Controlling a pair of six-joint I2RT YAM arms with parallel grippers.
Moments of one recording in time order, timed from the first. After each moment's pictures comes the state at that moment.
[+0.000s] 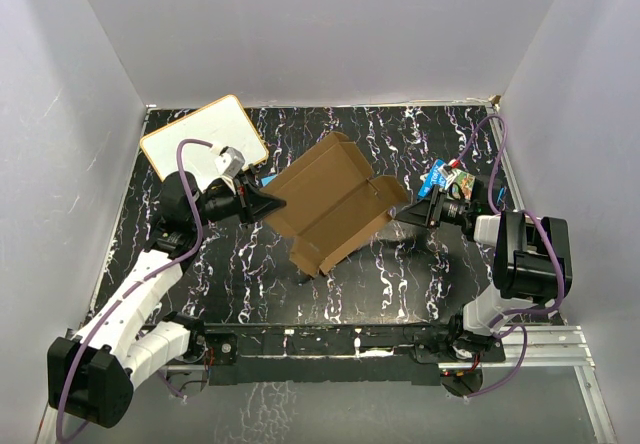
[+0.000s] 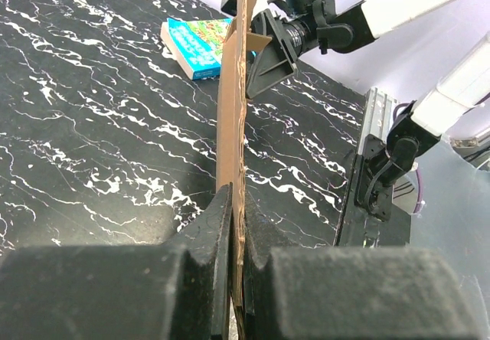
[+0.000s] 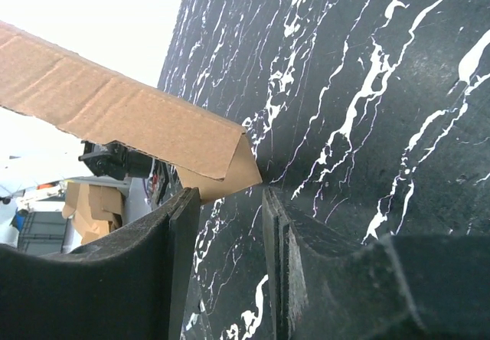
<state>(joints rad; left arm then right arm) -0.30 0.95 0.67 0.21 0.87 -0.27 -0.22 1.61 0.57 0.39 -1.30 0.40</state>
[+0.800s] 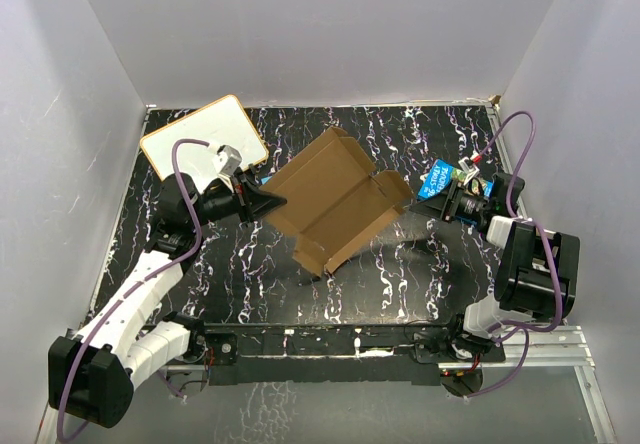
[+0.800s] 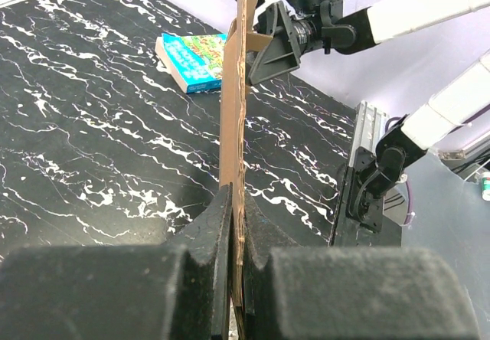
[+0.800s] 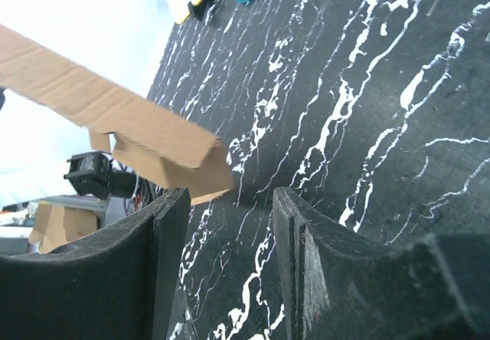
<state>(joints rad) -0.30 0.96 0.65 0.29 0.88 -0.34 -0.34 1.52 0.61 0.30 -1.35 0.32</state>
